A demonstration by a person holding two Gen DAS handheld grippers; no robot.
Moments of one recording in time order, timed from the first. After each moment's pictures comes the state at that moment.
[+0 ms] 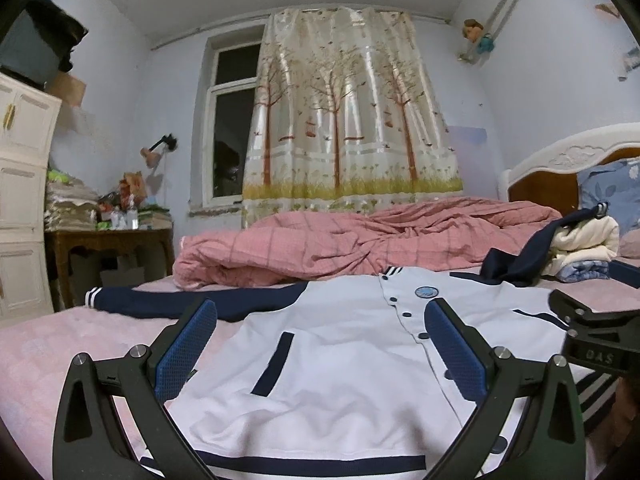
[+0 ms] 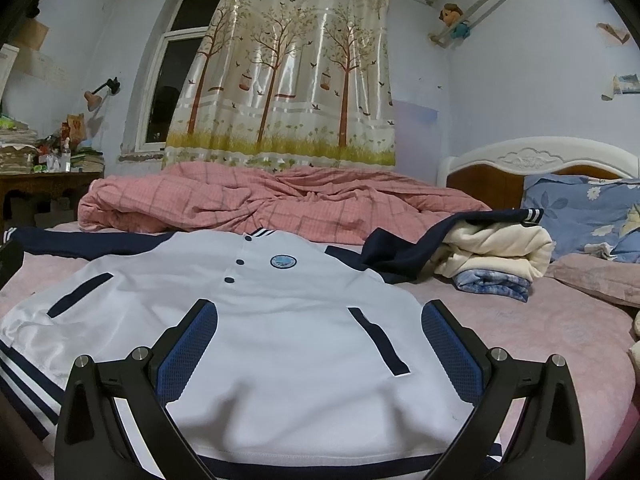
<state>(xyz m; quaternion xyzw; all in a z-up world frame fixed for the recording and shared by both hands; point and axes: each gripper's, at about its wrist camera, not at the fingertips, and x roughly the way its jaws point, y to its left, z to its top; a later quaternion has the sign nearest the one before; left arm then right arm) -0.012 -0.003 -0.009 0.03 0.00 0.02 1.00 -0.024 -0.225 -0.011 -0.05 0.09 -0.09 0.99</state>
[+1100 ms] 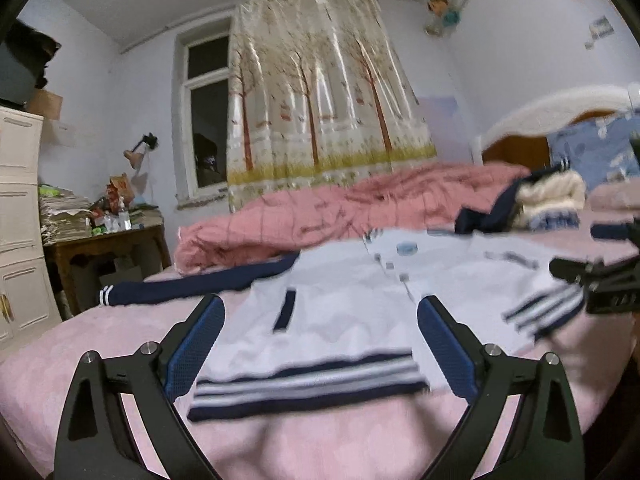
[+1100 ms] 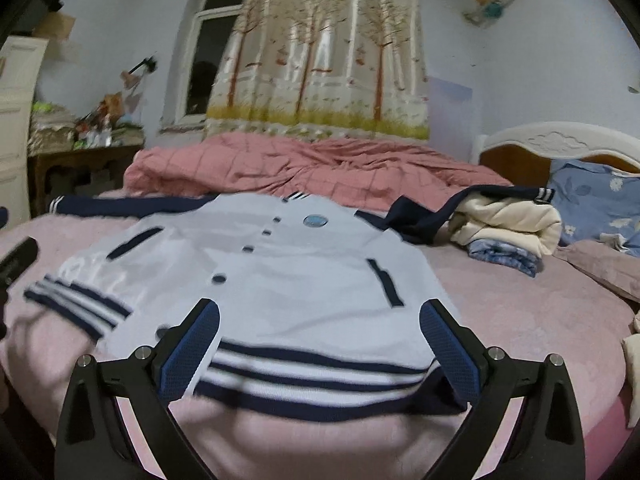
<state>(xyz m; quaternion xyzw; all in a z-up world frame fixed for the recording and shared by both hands) -0.093 0.002 -0.026 0.09 0.06 -0.02 0.99 -0.100 -0.238 -0.019 -0.06 0.17 0.01 0.98</state>
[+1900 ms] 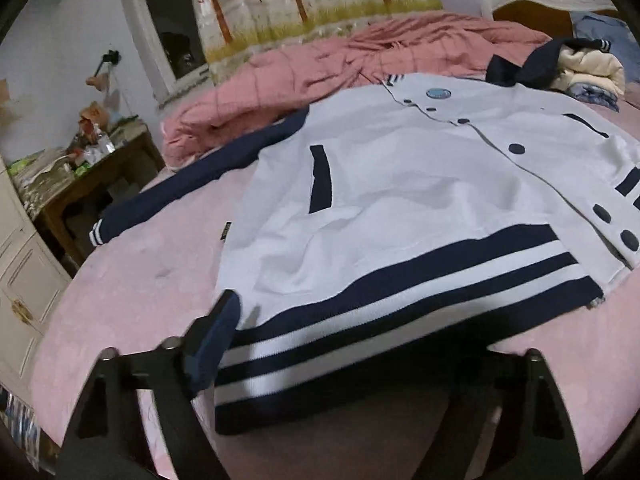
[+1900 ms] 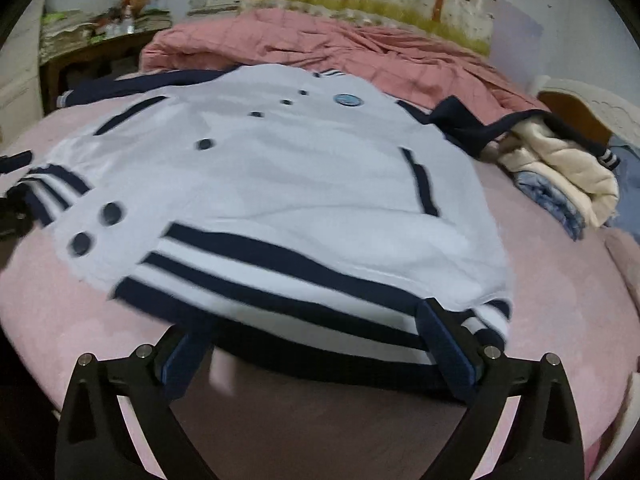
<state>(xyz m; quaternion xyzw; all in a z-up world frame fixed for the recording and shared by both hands) 0.016 0.041 -0.066 0.16 0.31 0.00 0.94 -0.025 -0.262 -0.058 -0.14 0.36 0.04 0.92</state>
